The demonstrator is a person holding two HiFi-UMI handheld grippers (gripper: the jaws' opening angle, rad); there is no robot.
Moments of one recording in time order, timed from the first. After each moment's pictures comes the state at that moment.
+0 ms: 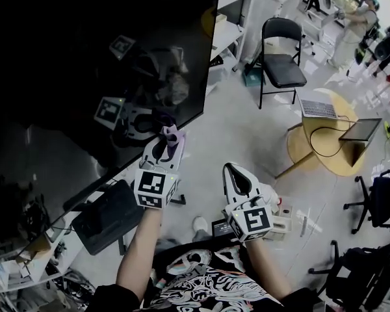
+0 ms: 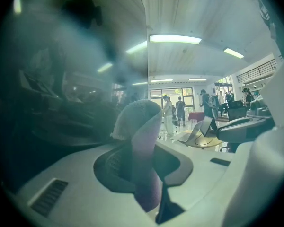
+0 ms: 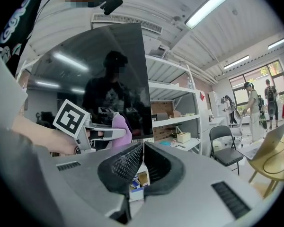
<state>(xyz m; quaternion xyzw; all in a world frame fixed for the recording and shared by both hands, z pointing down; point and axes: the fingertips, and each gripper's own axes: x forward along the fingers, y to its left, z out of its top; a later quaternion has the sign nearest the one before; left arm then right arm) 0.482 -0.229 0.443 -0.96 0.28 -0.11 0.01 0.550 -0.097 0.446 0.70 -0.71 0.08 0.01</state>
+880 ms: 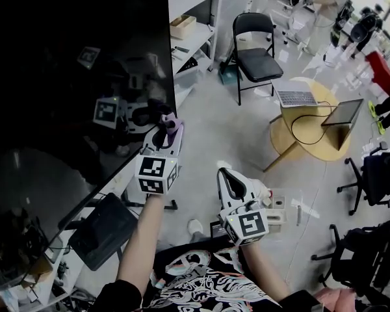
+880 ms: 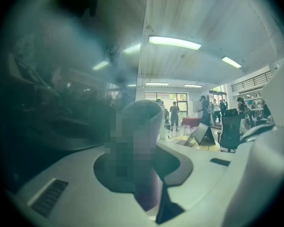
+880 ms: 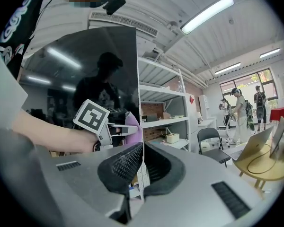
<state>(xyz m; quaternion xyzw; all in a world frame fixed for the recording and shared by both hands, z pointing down) 0.562 -0.237 0.438 -0.97 0.23 -0.08 -0.02 0.575 -0.065 0.441 0.74 -0.67 0.08 0.01</state>
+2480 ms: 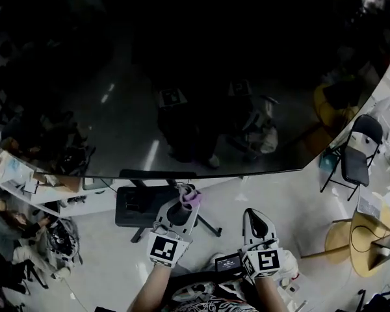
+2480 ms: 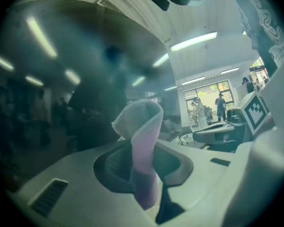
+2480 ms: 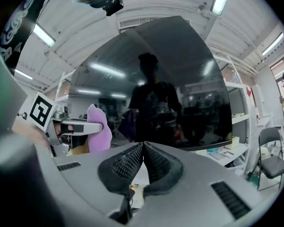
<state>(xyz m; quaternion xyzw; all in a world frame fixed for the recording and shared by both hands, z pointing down) 0.226 -0.105 0.381 -0.86 0.50 -0.07 0.04 0.373 -0.090 0.416 0.51 -0.86 0.03 0.01</state>
